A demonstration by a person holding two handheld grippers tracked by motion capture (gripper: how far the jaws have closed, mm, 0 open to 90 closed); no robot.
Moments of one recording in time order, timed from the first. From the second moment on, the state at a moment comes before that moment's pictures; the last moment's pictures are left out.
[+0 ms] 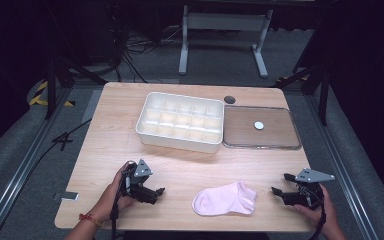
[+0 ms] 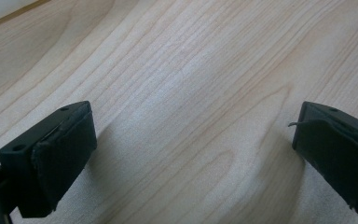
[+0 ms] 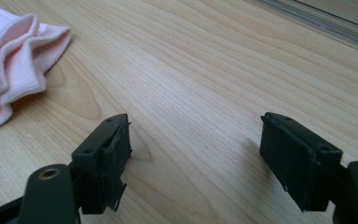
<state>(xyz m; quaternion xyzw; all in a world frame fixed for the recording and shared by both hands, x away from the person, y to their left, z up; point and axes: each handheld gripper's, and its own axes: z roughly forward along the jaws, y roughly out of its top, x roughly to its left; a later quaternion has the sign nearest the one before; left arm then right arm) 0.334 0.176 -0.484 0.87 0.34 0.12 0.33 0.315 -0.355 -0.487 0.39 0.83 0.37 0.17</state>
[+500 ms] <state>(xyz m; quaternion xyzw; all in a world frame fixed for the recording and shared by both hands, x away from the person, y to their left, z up) 0.335 0.179 -0.484 0.88 0.30 0.11 0.34 0.312 -0.355 -0.485 0.38 0.82 0.38 0.19</state>
